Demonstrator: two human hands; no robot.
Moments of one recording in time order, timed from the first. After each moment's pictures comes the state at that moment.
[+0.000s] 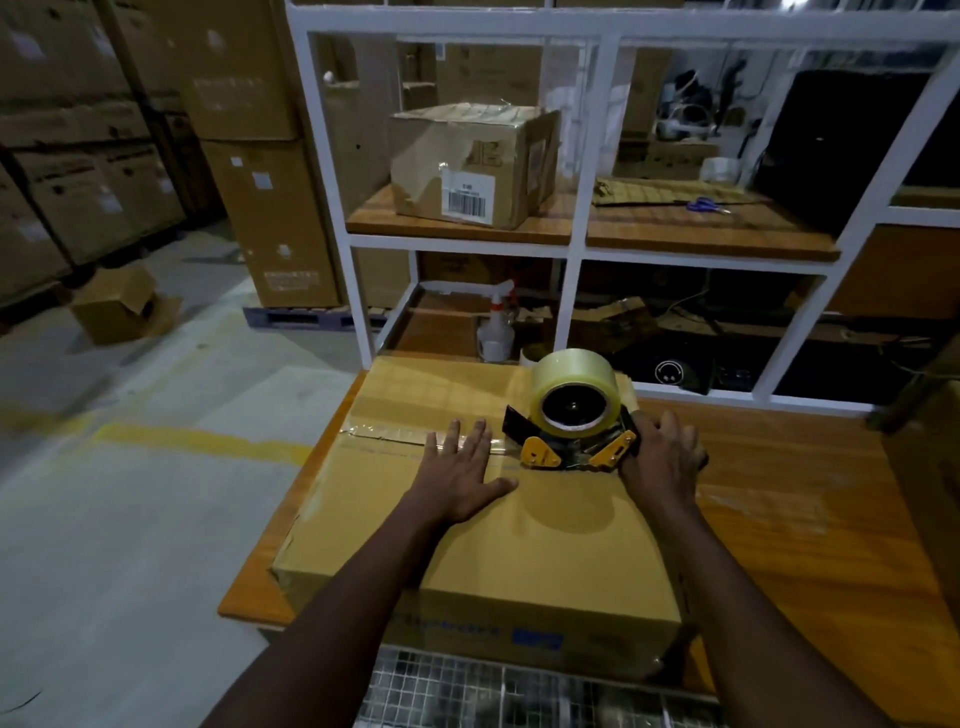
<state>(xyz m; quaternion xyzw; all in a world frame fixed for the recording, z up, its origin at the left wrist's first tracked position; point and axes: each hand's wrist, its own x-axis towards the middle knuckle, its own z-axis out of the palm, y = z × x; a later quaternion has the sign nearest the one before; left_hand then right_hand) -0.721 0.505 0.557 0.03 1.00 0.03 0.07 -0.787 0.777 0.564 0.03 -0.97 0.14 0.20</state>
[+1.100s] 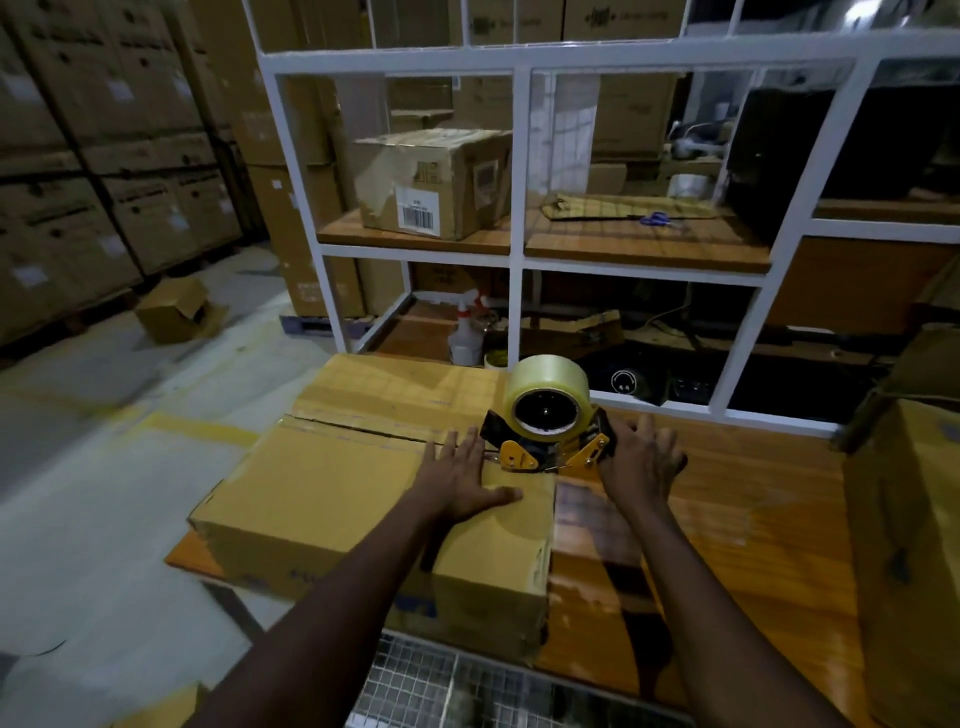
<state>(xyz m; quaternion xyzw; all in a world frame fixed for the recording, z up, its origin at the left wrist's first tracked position) -0.730 0.652 0.563 -0.04 0.99 0.06 0.09 -0.806 0.892 0.577 0.05 -0.97 0.18 0.19</state>
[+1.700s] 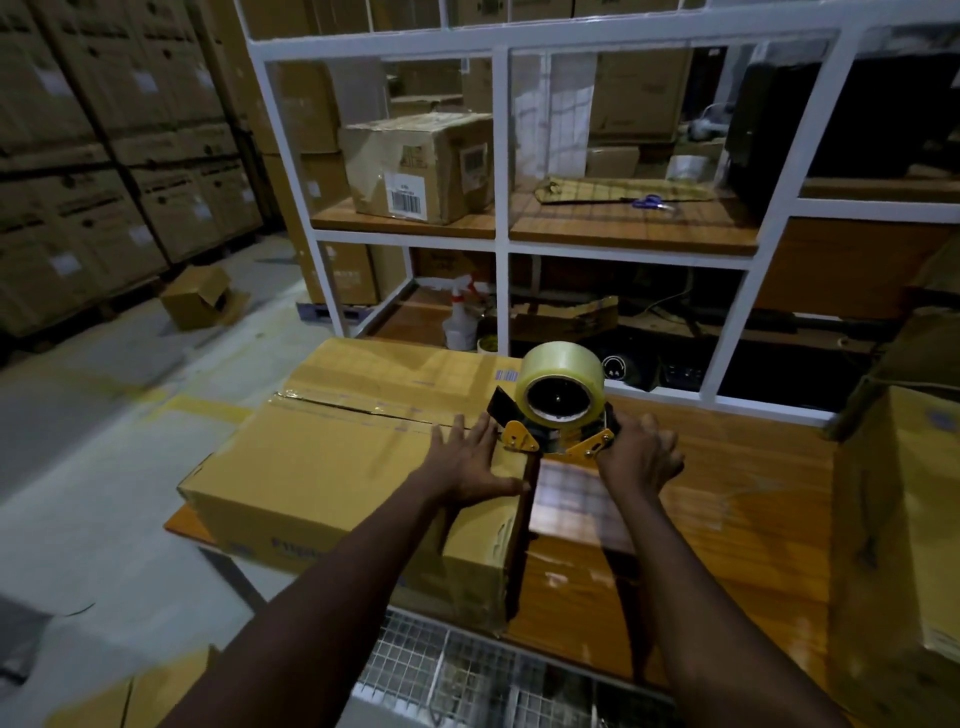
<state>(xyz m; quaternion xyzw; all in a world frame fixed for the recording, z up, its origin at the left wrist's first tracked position) -0.732 0.708 0.573 -0.03 0.99 0.05 0.11 -0.813 0.932 0.570 -0.02 -0.96 0.23 0.13</state>
